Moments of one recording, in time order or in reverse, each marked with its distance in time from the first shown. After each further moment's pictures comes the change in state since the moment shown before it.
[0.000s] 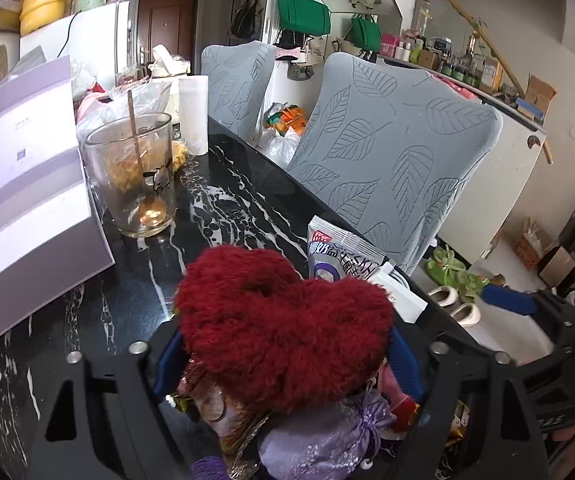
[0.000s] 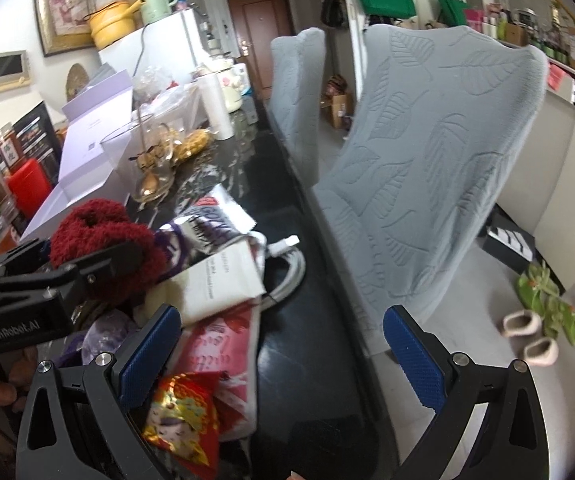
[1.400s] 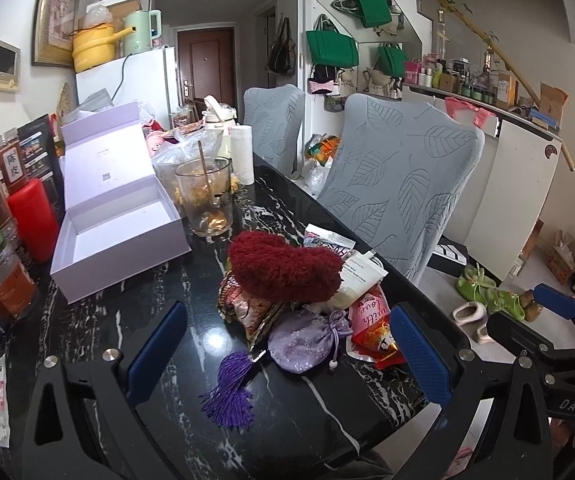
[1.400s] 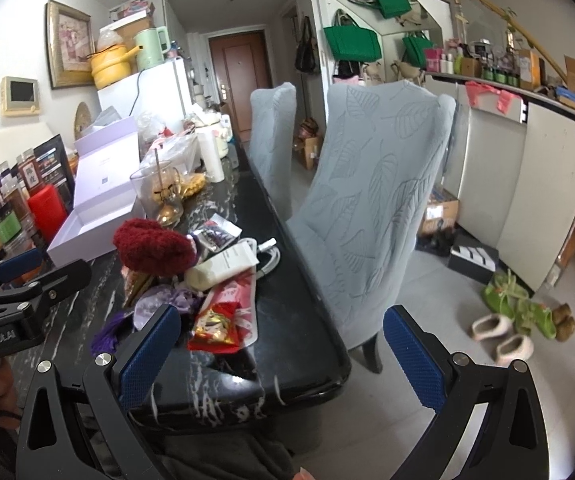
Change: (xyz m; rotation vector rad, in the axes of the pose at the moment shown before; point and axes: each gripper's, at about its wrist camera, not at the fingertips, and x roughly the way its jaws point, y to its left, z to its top) left arm -0.118 -0.039 -0.041 0.000 -0.118 0.192; right arm -0.120 0.012 -0.046 0.041 -0.169 -0.106
